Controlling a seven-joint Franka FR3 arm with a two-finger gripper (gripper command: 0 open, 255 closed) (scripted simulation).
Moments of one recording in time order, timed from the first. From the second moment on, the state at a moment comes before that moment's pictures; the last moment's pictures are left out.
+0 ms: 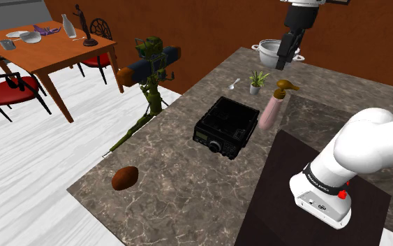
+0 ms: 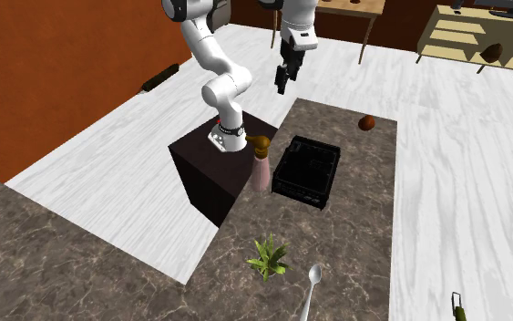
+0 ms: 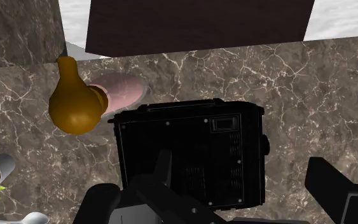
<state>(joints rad) -0.01 -0.75 -0.01 -2.30 0.05 1.47 -0.17</state>
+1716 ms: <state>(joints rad) -0.13 -0.57 -0.24 -2.52 -0.19 1.84 -0.41</state>
